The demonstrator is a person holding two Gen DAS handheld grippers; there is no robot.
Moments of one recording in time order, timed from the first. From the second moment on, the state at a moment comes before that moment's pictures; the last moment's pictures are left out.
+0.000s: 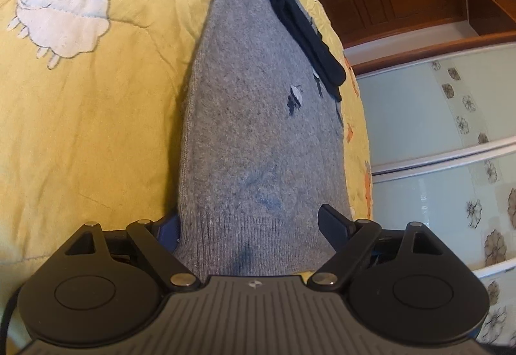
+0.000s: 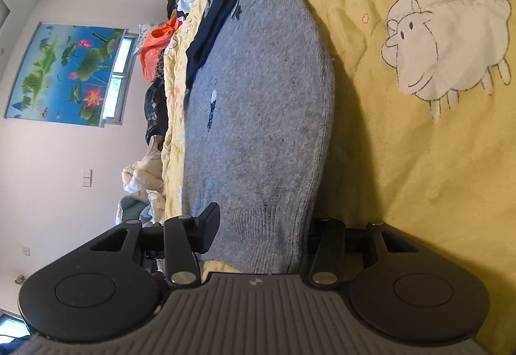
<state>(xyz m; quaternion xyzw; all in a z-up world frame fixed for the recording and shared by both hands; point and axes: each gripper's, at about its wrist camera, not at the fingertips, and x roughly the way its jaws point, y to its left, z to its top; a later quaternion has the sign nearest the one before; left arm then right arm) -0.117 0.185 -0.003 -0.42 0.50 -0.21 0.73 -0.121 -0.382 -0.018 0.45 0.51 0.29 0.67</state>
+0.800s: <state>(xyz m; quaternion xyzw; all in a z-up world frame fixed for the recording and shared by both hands) -0.123 0.198 -0.012 -0.40 0.51 -0.17 0.74 -0.124 -0.391 -0.020 0.47 0.49 0.30 0.67</state>
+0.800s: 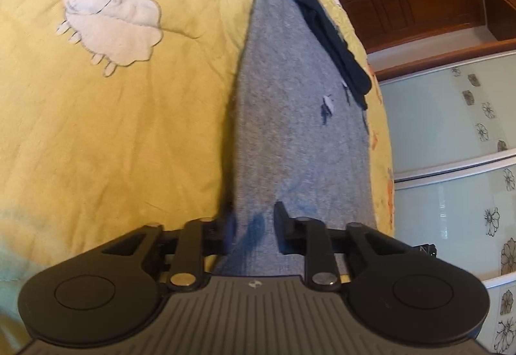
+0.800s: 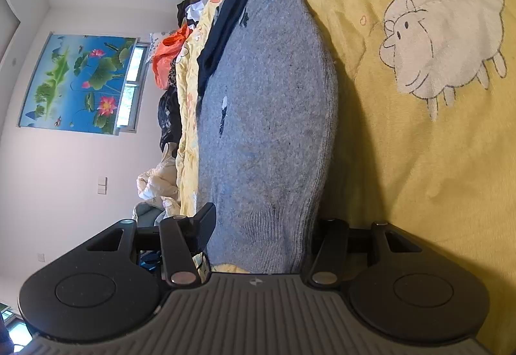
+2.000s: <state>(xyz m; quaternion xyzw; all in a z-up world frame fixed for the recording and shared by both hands) -0.010 0.188 0.081 -0.38 0.41 -0.19 0.81 -0.023 -0.383 0.060 0.49 0.33 0.33 0.73</state>
